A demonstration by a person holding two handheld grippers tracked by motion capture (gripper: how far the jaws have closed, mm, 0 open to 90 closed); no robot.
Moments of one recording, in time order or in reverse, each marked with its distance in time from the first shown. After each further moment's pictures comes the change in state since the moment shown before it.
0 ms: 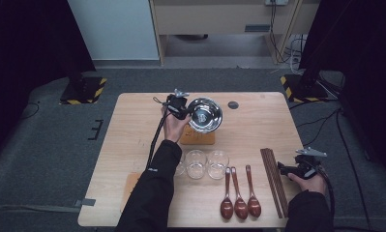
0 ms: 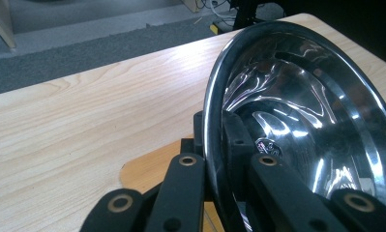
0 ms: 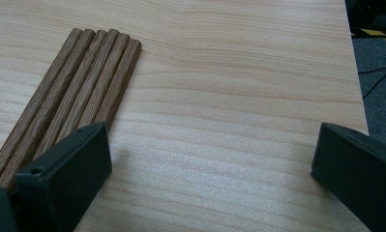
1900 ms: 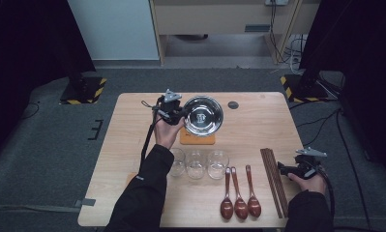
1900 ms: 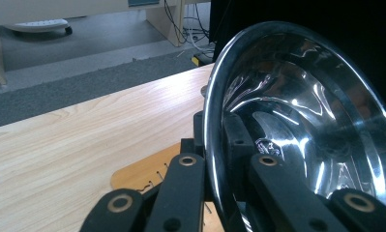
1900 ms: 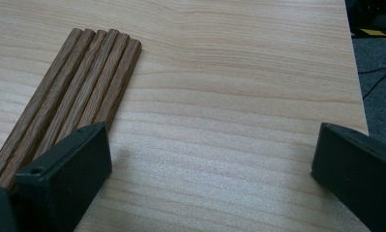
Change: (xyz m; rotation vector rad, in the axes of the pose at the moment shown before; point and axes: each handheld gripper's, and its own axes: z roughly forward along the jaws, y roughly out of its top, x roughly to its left) left arm -0.019 0.003 -0.070 -0.139 -0.068 0.030; right arm 0.000 0.000 0.000 0.000 0.000 0.000
